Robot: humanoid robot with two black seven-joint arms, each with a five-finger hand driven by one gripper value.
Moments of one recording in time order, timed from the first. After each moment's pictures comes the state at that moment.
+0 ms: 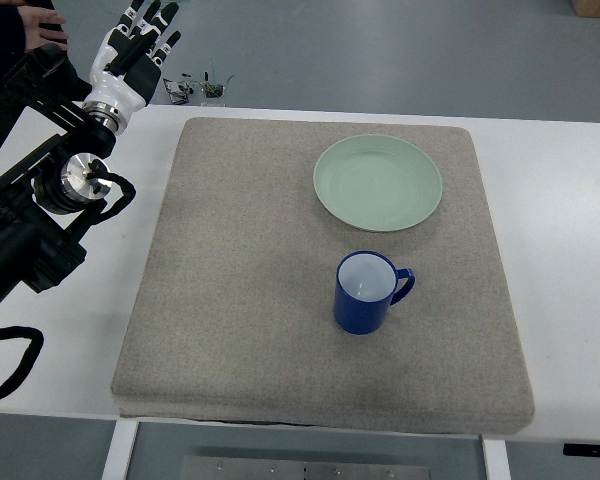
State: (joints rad) left arm -0.88 0.22 -0.91 -0.62 0.09 -0.14 -0.32; right arm 0.06 0.00 0.03 0.15 0.02 -0.09 0.01
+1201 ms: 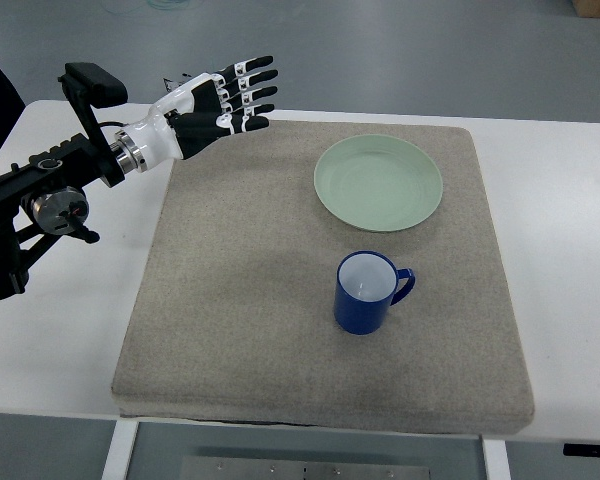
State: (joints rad) left arm -0.88 0.44 -0.52 -0.87 0.40 -0.54 -0.32; right arm 0.06 0.00 0.03 0.15 0.02 -0.09 0.01
